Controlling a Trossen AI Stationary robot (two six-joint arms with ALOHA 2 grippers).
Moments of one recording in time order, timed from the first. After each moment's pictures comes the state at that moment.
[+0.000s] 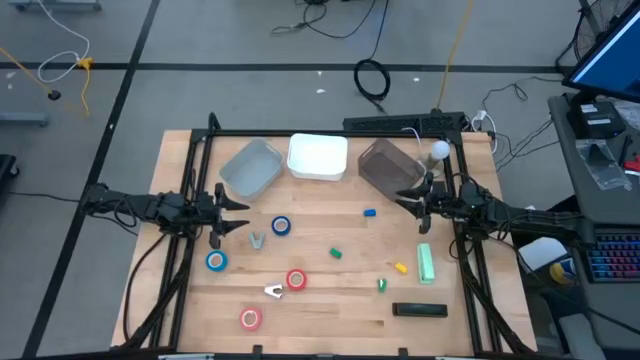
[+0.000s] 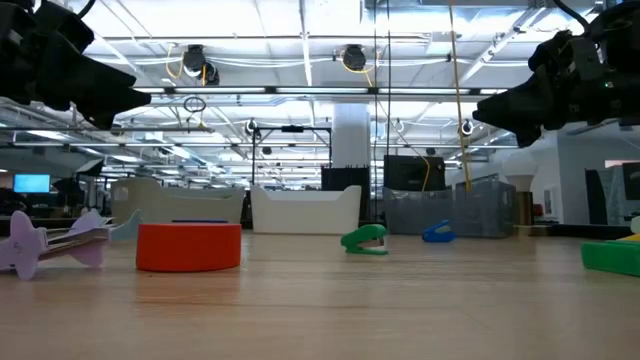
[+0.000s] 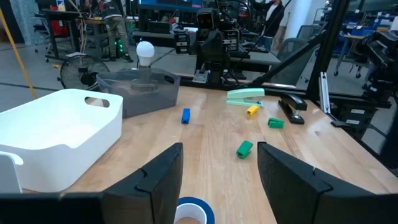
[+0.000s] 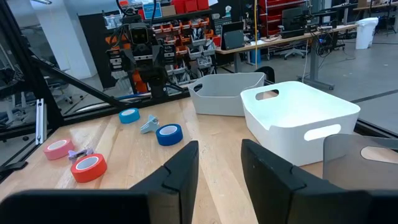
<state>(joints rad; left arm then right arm) -0.23 0.03 0.06 -0.10 -0.26 -0.11 -0.22 0.23 0.02 0.18 -0.03 0.17</state>
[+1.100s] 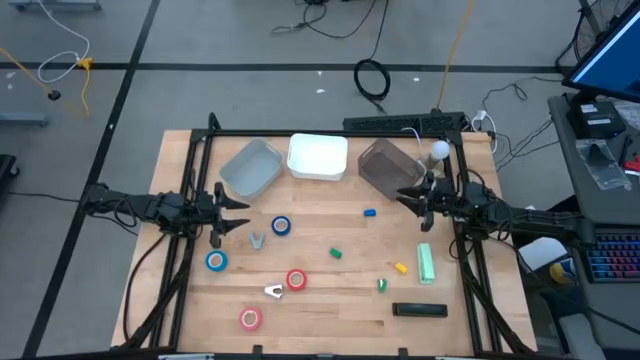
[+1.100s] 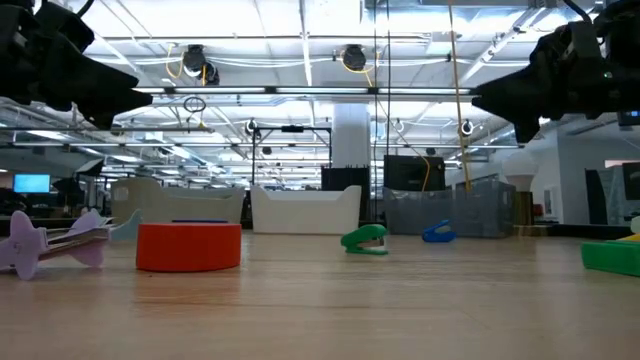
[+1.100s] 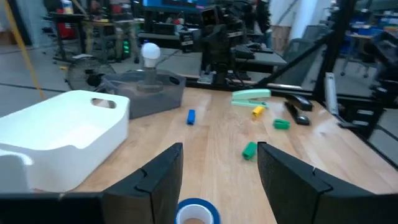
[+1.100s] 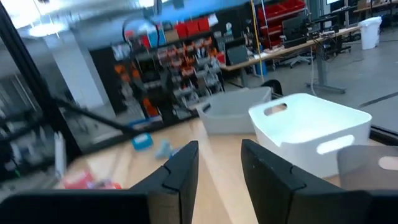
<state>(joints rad) -0.23 0.03 0.06 -0.10 -0.31 -0.10 -0.22 0.23 0.02 0.28 -0.03 0.30</state>
